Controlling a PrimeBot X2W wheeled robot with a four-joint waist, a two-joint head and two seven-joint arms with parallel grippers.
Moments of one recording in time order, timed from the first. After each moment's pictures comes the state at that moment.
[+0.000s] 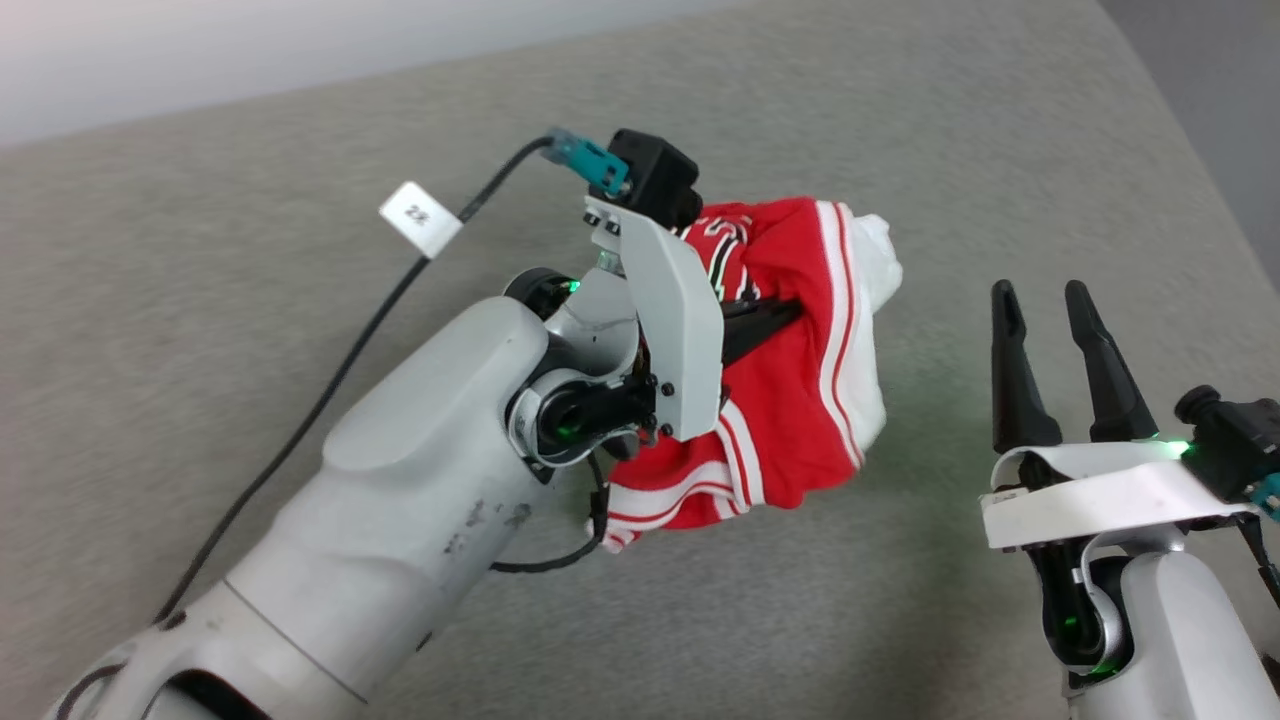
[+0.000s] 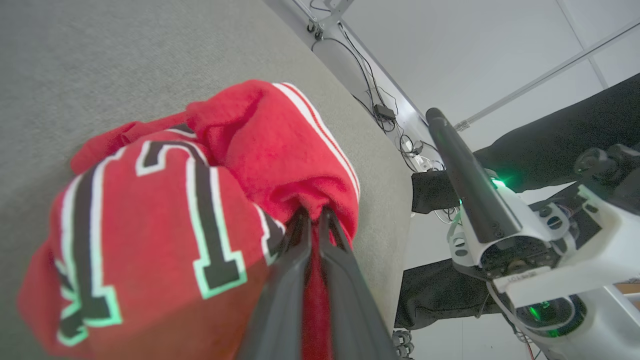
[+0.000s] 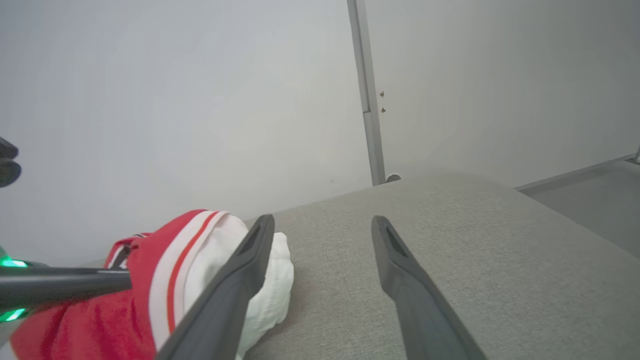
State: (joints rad) left arm -1.00 0.22 -0.85 0.49 -1.20 -0.13 0.48; right arm -0.34 -0.05 0.06 0.20 0.39 0.13 -0.26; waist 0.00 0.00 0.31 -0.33
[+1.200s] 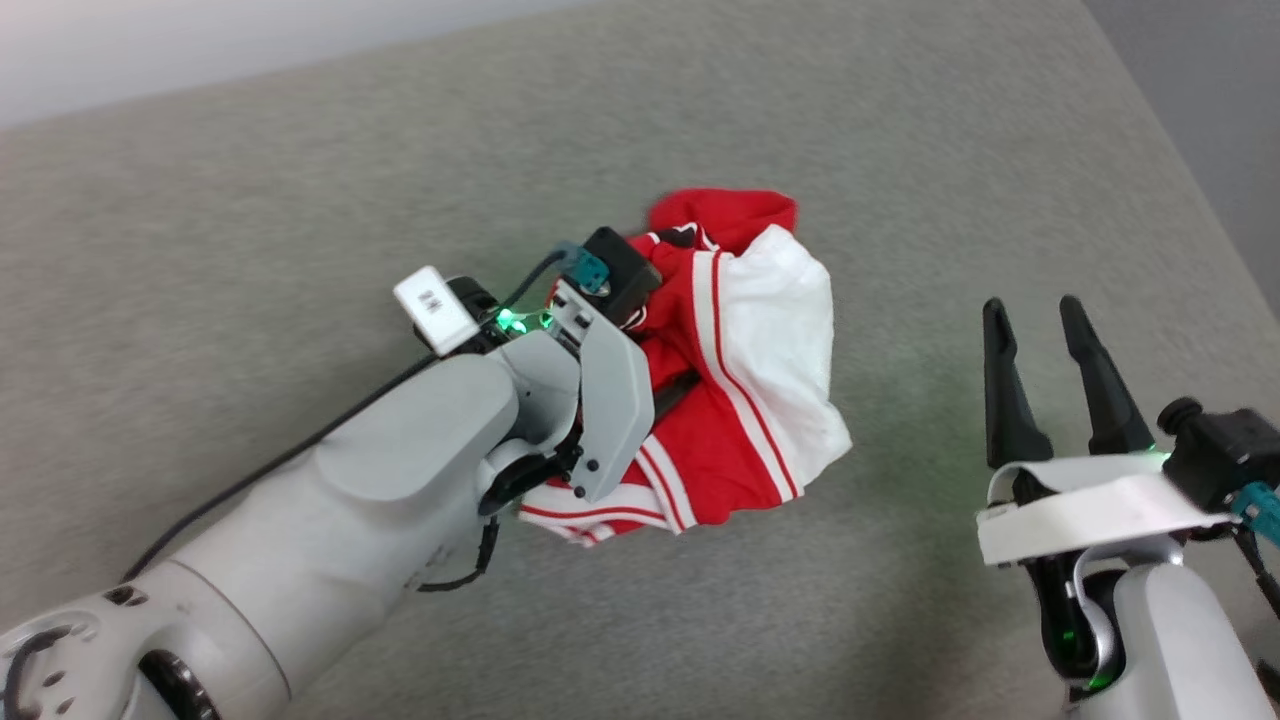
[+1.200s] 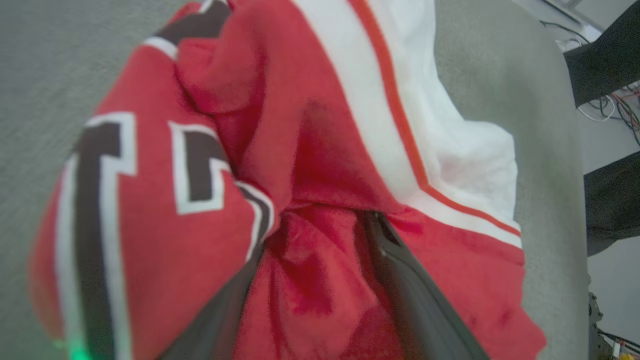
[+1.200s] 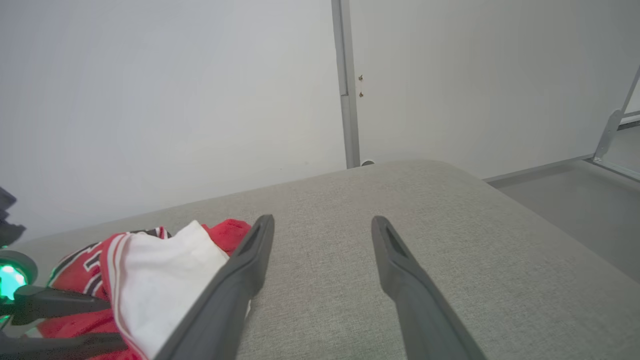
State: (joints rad) left arm -1.11 0.34 -1.28 0.67 -1.02 -0.13 0.22; right arm -0.33 -0.05 0.05 0.22 0.33 0.13 -0.26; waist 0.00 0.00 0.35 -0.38
